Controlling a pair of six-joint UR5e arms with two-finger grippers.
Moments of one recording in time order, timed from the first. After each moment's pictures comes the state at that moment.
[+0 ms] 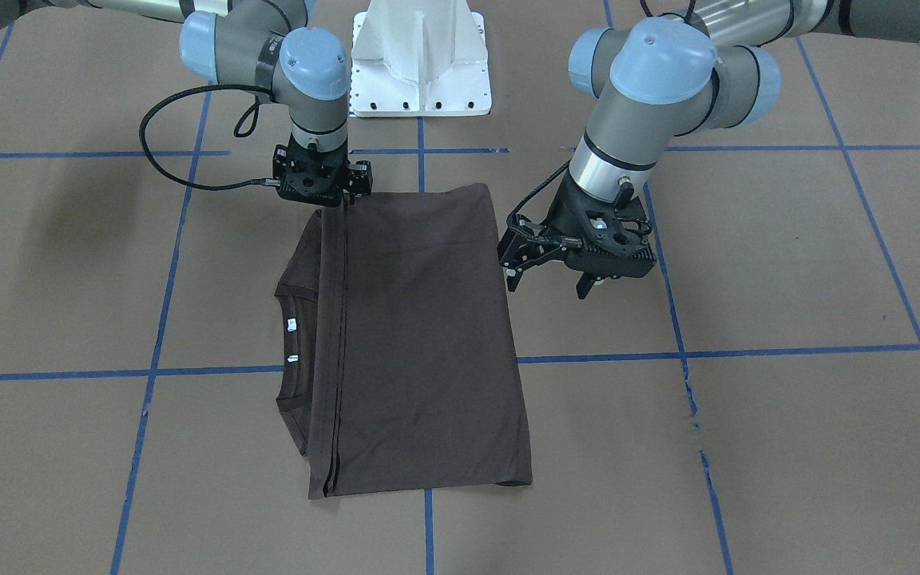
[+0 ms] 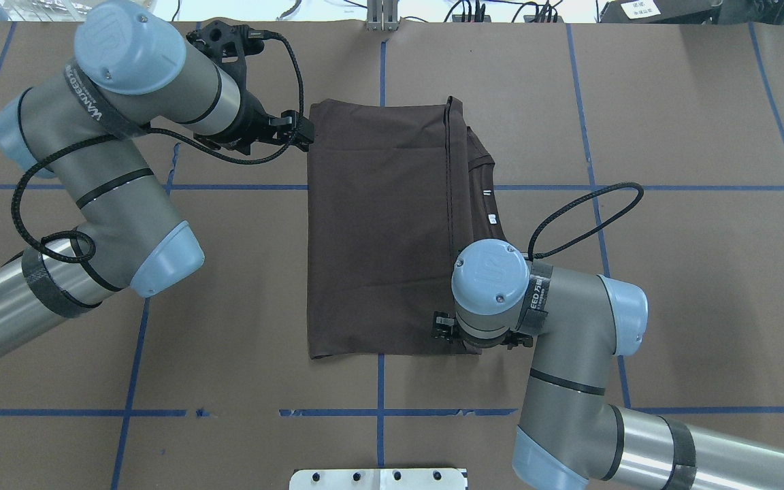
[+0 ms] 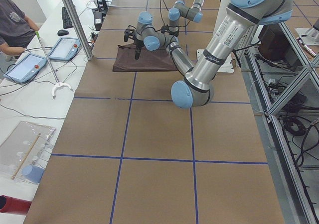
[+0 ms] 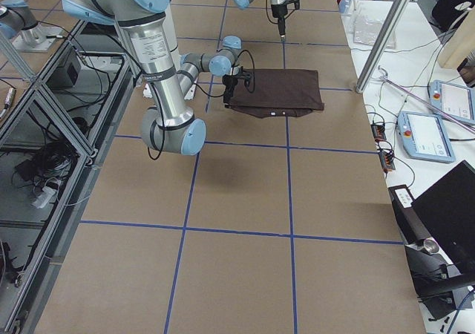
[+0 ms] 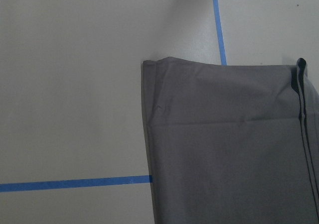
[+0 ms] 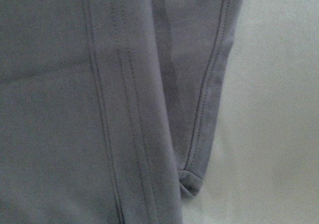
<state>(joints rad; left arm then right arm) -0.77 -2.21 -1.69 -1.81 -1.94 -1.10 0.37 -1.06 1.80 -1.73 1.84 1.40</state>
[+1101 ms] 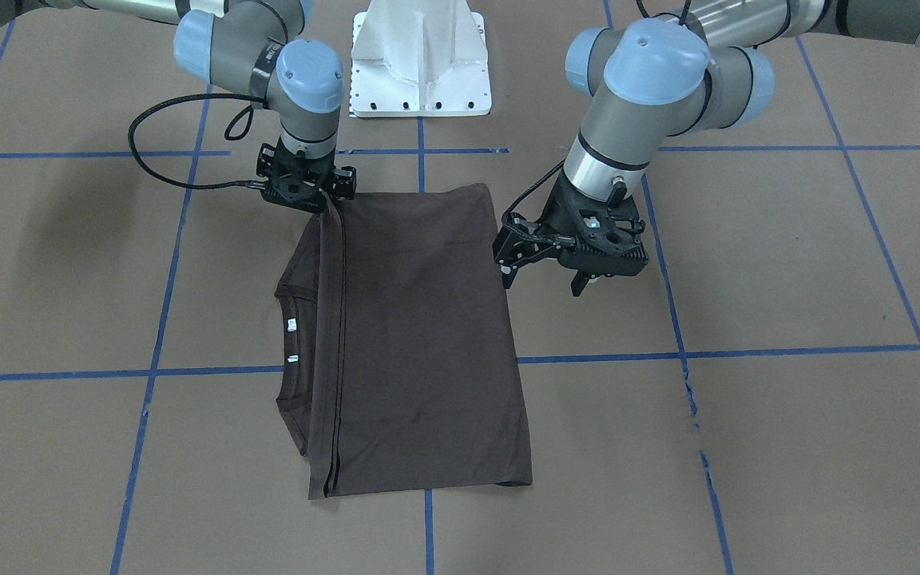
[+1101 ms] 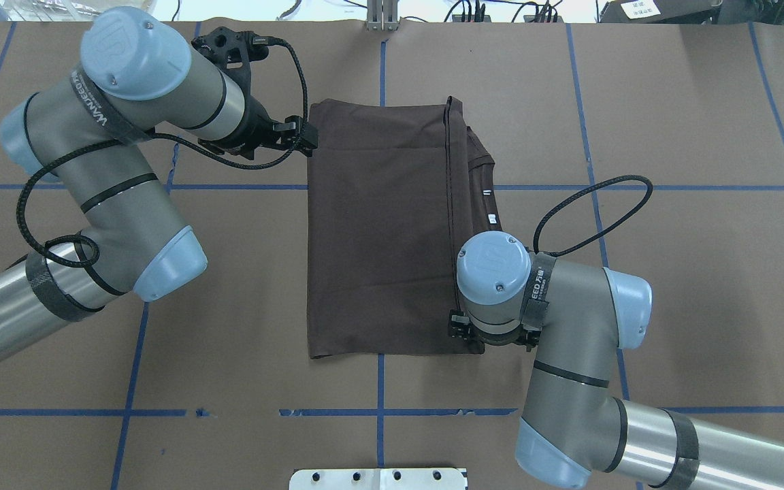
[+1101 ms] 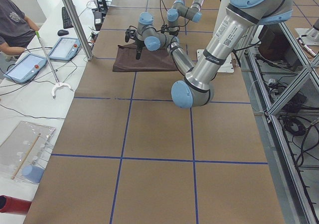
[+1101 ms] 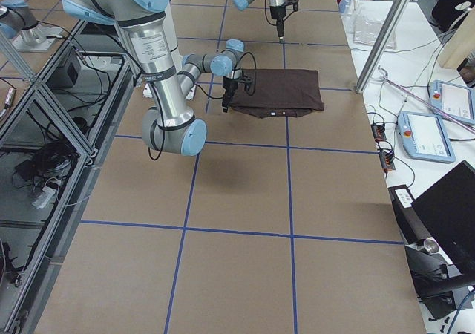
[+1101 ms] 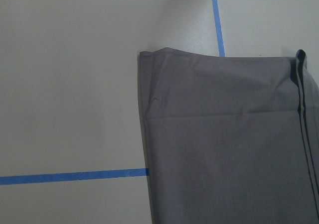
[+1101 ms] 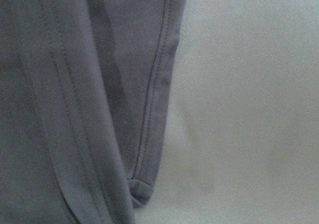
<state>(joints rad) -0.76 -2.21 -1.69 -1.81 -1.94 -1.11 0.40 -1.07 1.80 -1.84 1.87 1.40</state>
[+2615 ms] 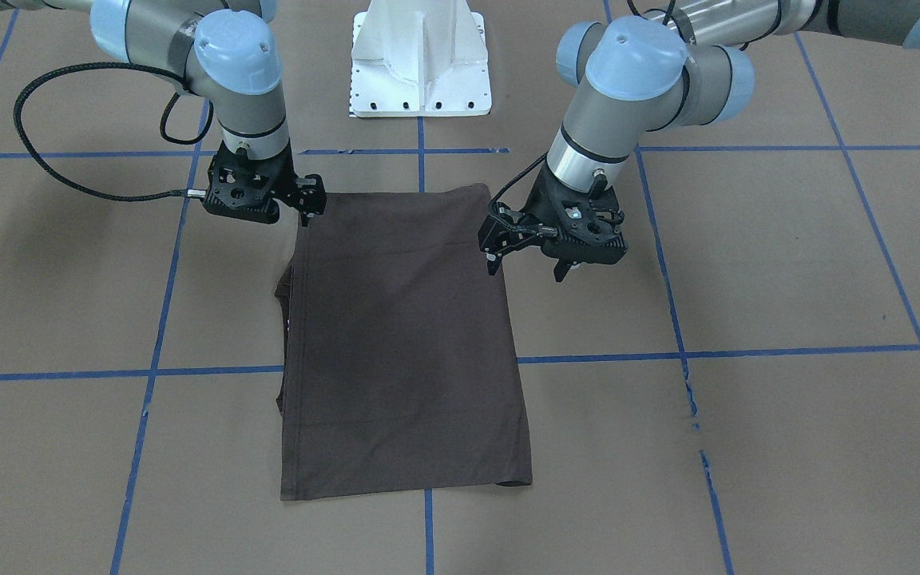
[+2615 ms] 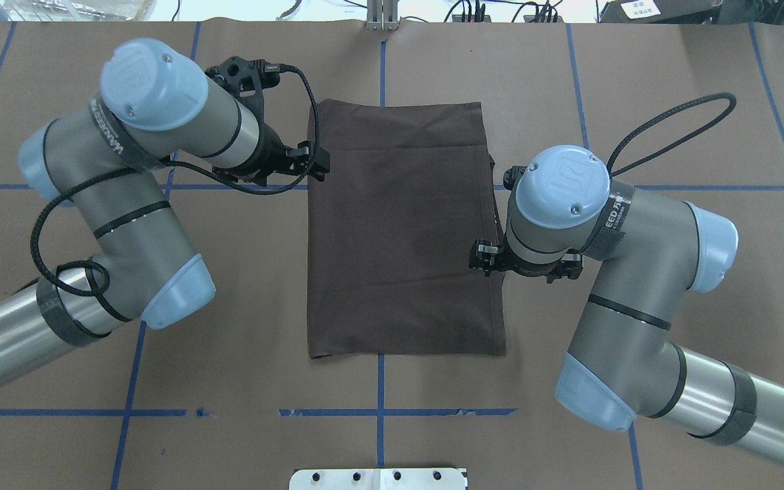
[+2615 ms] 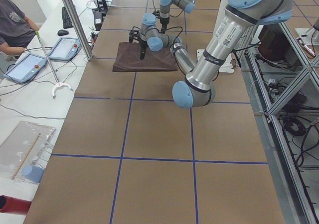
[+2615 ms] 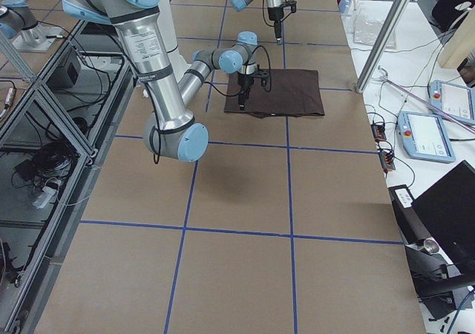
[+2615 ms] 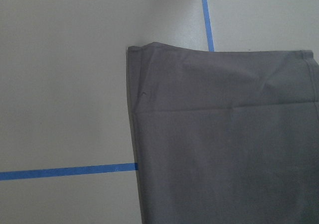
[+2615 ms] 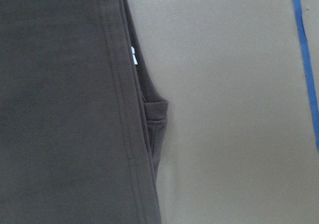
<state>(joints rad) -0.68 -2.19 -1.71 -1.82 -1.94 -1.23 0.55 -1.10 1.93 -1.77 1.87 1.28</state>
